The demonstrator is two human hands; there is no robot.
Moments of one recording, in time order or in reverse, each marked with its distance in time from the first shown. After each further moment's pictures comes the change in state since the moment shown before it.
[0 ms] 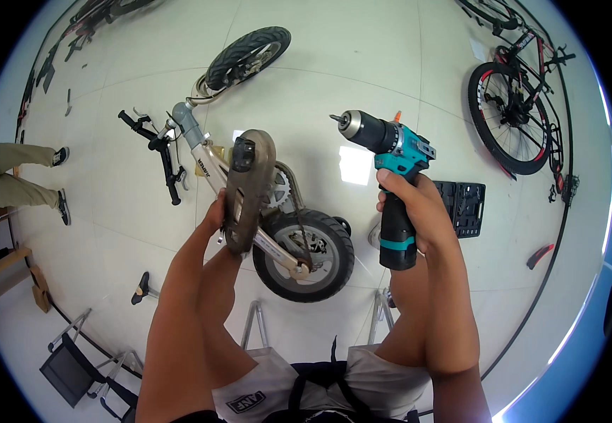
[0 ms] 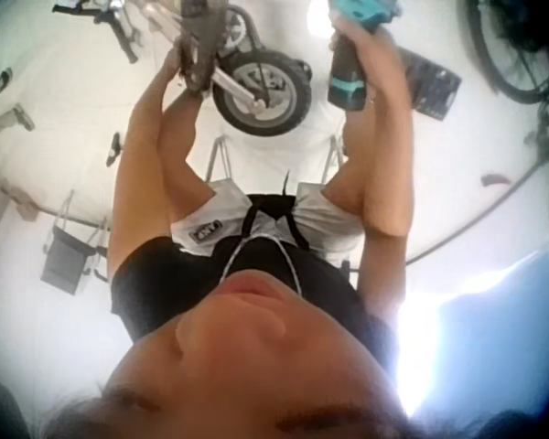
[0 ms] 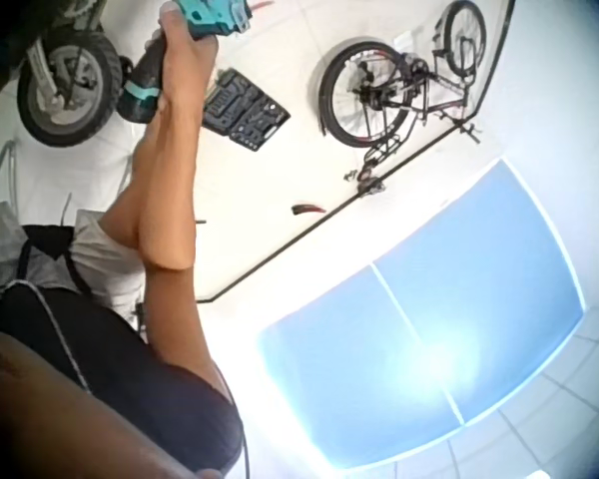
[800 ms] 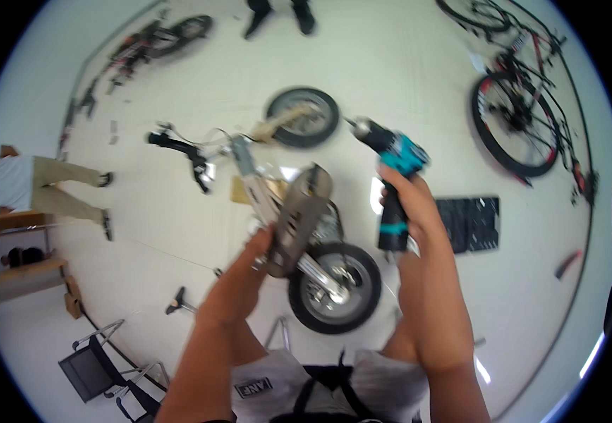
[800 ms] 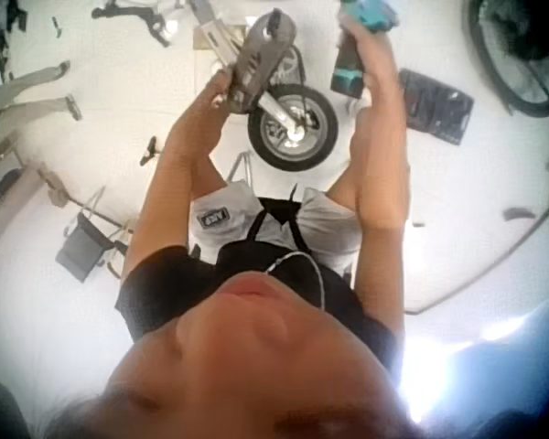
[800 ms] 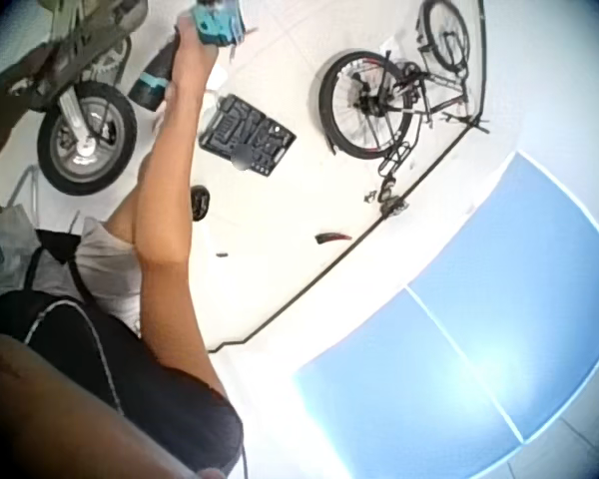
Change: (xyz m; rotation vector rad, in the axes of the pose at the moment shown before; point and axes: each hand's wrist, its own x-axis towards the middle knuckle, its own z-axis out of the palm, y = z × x) left_hand -0.050 -0.016 -0.003 0.756 0.193 -0.097; right_hand -0.014 0.006 0.007 0.250 -0.073 -0.168
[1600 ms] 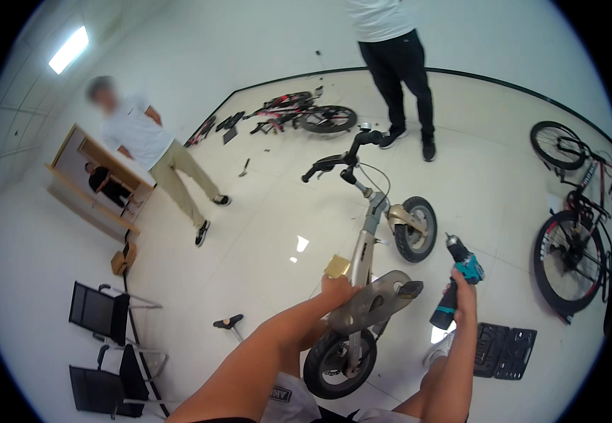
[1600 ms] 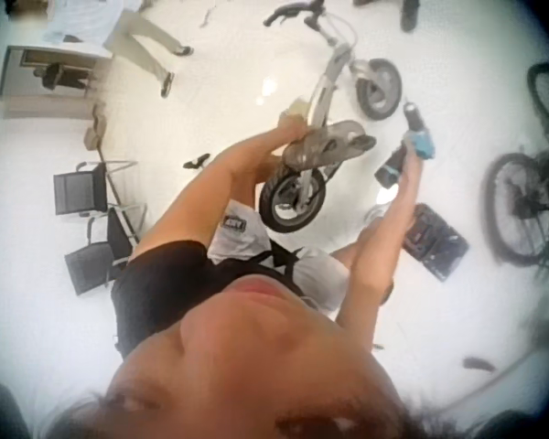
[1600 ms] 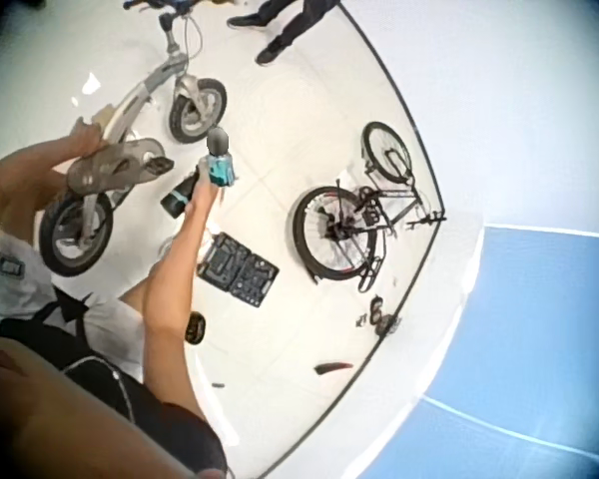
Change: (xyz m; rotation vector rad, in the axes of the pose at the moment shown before) left_hand -0.184 0.197 -0.066 0.614 0.433 0.128; right_hand 0.033 0.023 -0.052 0.210 0.001 -0.140
